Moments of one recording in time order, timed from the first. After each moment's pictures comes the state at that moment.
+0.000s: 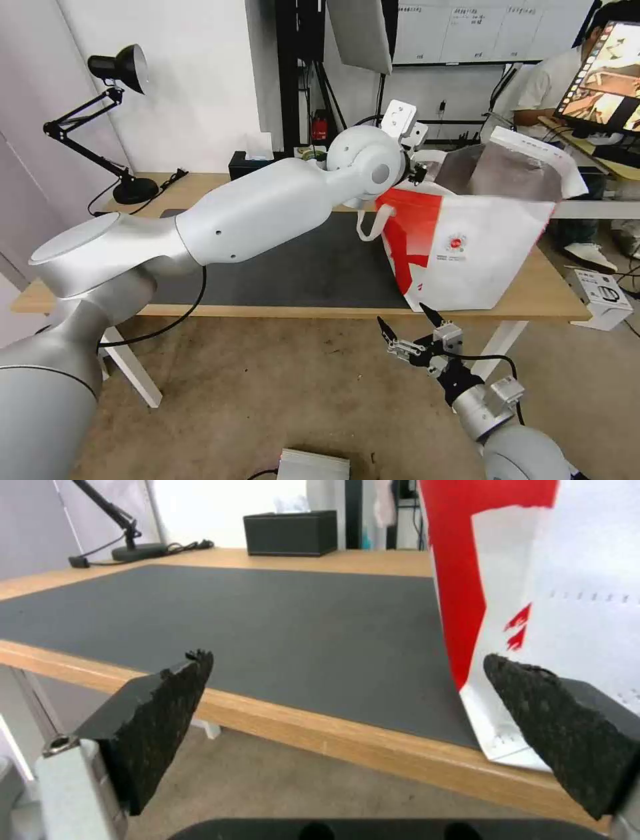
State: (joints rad) left arm -0.32 -1.33 0.72 -1.48 -1.51 0.59 -0.62; right arm -1.54 0.84 0.28 2.14 0.55 0.10 0.13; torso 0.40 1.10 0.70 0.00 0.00
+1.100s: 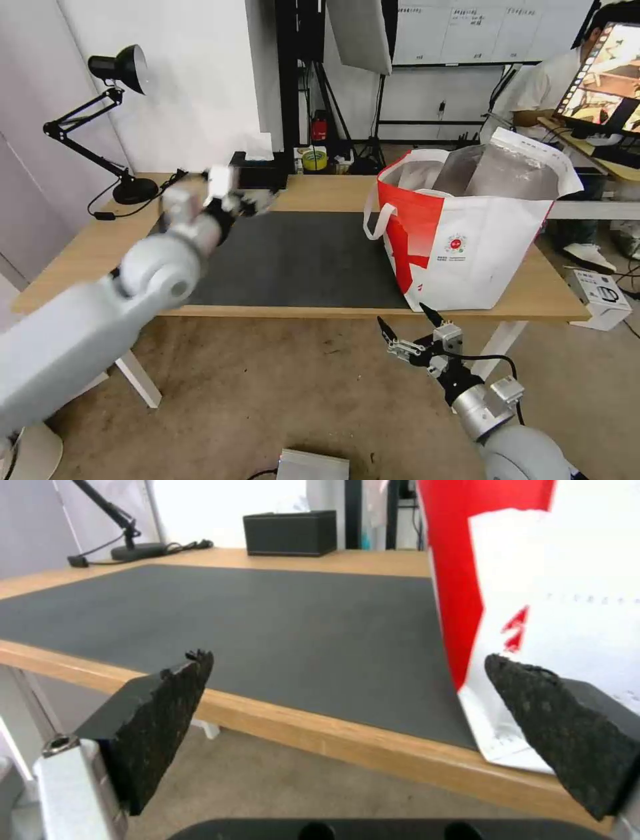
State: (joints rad) left arm 0.72 -0.56 -0.03 -2.00 -1.00 0.17 -0.35; right arm -1.54 0.84 0.28 2.14 0.55 0.10 0.13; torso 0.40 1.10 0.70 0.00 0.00
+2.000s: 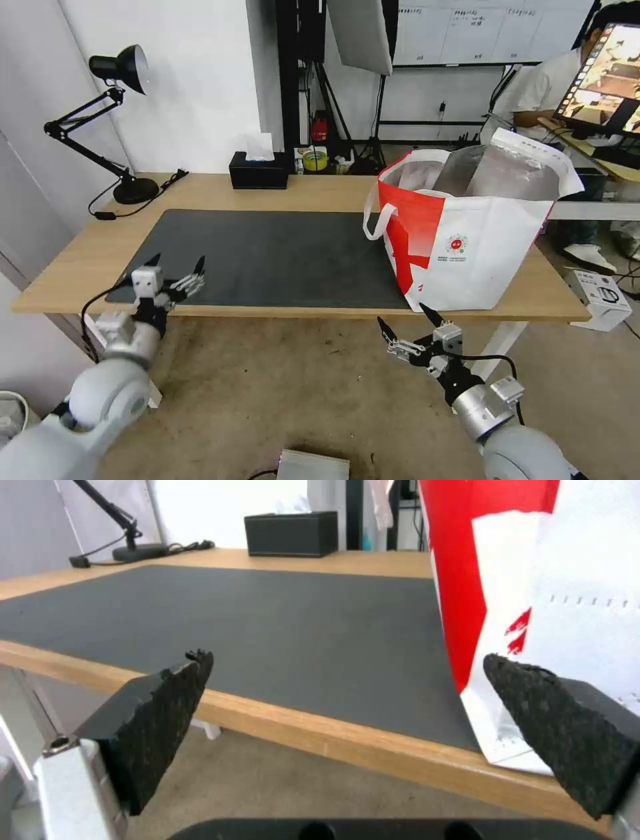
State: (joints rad) left arm 1.43 -0.84 -0.48 -1.98 -0.63 -0.08 -0.32; right arm -1.54 0.84 0.28 2.14 0.55 0.10 0.13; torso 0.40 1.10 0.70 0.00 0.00
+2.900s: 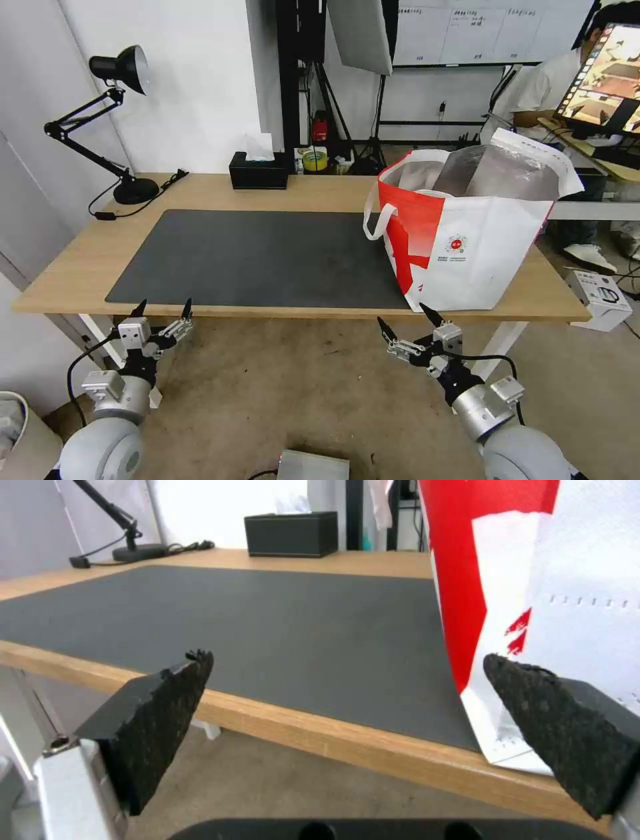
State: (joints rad) left arm 1.57 -0.94 -0.55 -1.97 -0.58 -0.14 -0.25; right arm -1.54 0.84 0.28 2.14 0.55 0.10 0.13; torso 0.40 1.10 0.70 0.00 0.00
